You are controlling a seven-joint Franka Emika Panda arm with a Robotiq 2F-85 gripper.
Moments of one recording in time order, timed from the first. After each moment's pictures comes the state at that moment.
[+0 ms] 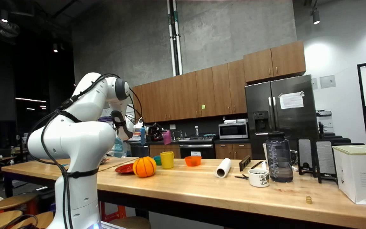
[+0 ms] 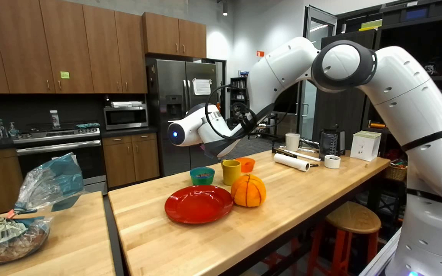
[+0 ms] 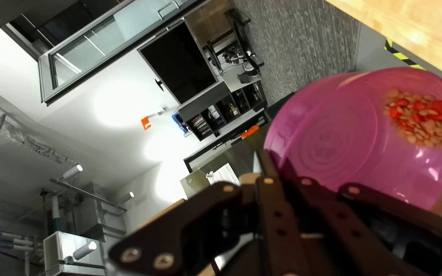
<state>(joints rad) 0.43 0.59 0.11 -1.55 -1.55 1.71 1.14</state>
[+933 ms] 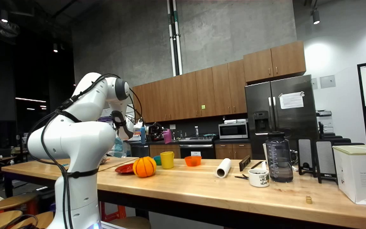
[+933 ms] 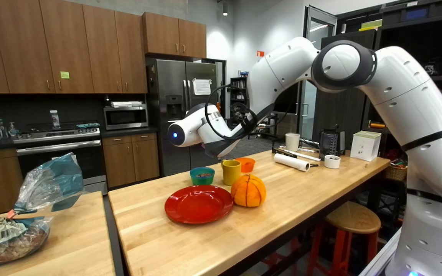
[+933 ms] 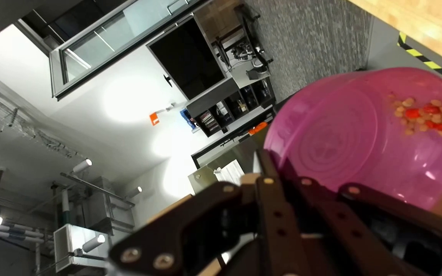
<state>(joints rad) 0.43 0.59 0.12 -1.55 -1.57 1.69 1.15</state>
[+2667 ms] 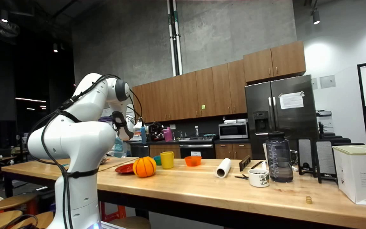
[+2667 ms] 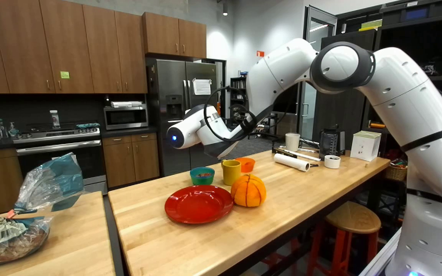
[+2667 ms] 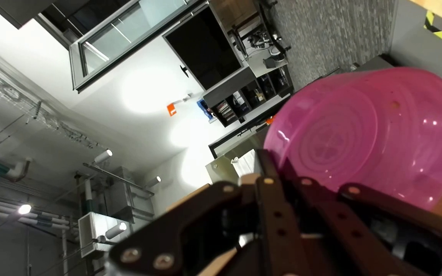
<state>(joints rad) 0.43 0.60 0.13 -1.54 -1.63 1.64 1.18</state>
